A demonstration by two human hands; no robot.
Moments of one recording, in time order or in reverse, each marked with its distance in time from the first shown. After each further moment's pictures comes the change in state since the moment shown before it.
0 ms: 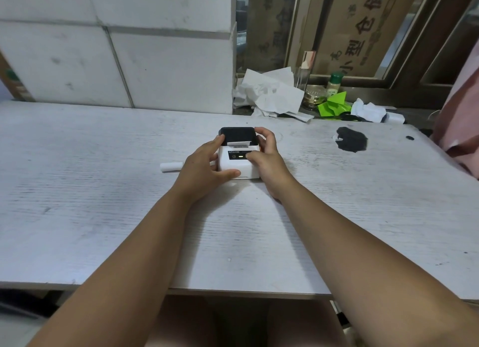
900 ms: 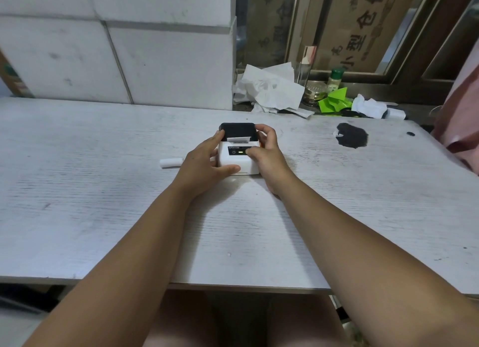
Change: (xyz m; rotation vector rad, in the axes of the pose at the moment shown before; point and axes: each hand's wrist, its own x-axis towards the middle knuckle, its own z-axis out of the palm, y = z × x) left_hand 0.002 -0.001 0.001 0.002 -0.019 -0.014; right_hand 0.001 0.000 0.000 -0.002 0.029 0.010
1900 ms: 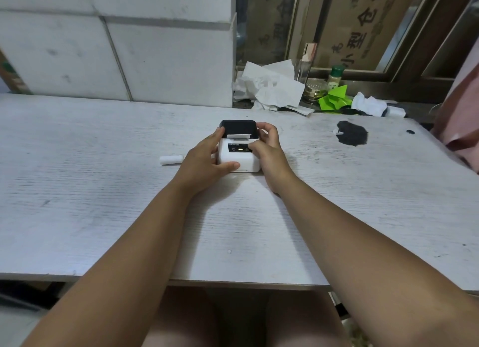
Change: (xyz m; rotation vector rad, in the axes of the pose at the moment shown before) left_hand -0.001 0.001 -0.001 0.058 -0.024 0.008; right_hand 0.001 0.005 0.000 -0.011 0.033 0.003
